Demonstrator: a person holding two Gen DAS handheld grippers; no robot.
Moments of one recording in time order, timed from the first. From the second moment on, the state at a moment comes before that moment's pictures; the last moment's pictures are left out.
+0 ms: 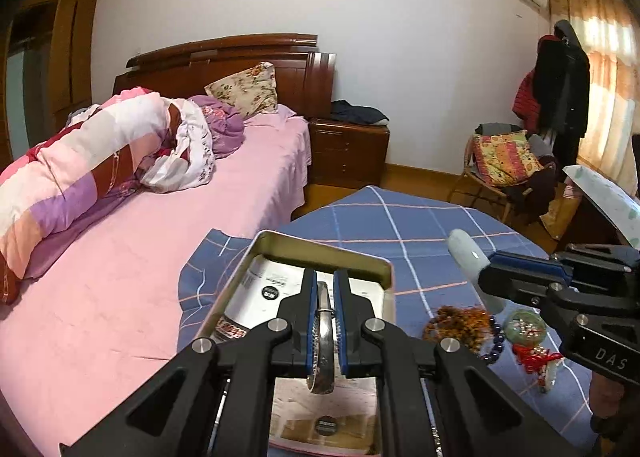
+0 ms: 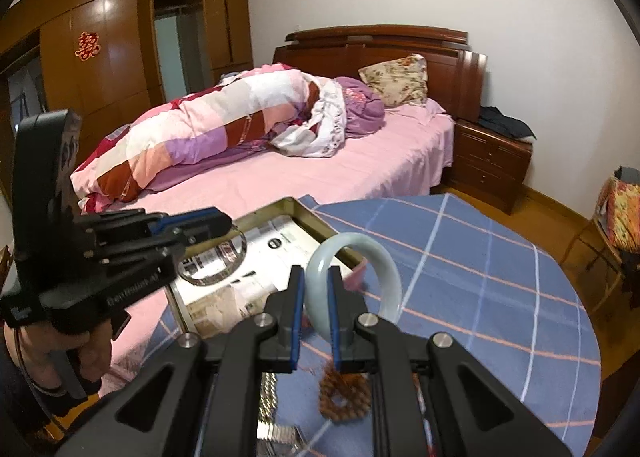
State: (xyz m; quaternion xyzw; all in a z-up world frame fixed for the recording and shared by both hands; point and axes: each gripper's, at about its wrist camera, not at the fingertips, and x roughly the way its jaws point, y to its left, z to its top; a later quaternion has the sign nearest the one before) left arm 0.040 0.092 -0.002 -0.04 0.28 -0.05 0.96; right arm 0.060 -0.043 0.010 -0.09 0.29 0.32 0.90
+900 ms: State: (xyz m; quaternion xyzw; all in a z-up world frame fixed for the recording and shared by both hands) left arm 0.071 0.111 -0.039 -0.04 0.33 -0.02 0.94; right arm 0.102 0.018 -0.046 -0.10 0.34 0.33 0.87
